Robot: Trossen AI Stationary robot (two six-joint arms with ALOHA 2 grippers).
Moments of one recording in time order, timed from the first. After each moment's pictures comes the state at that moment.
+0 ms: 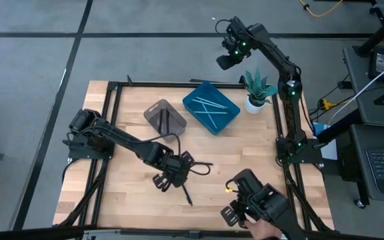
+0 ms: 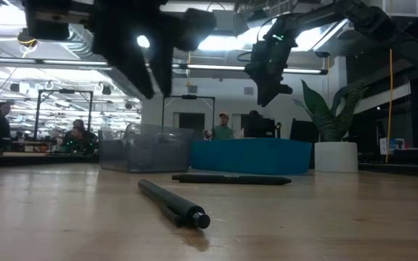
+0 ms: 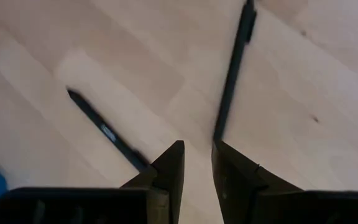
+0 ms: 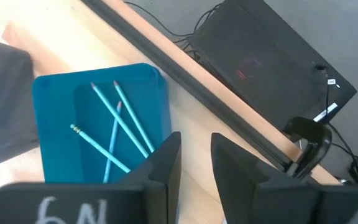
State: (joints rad) left arm -0.33 1.77 1.32 -0.70 -0.04 0.57; right arm -0.92 2.20 2.36 -1.41 -0.24 0.02
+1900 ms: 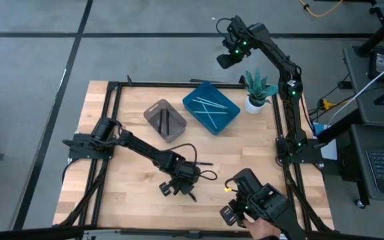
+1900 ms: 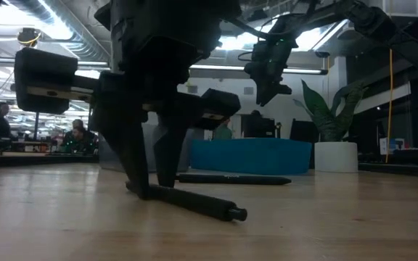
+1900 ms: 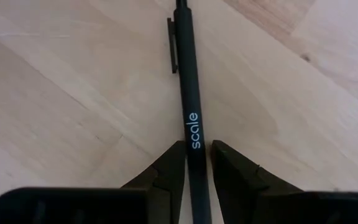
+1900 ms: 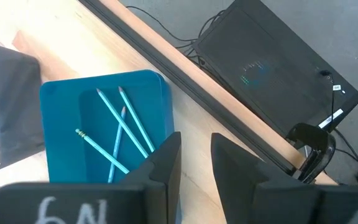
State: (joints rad) left arm -0.32 2.03 1.32 -0.50 0.21 0.58; right arm -0.93 2.20 2.36 -1.40 -0.26 0.02
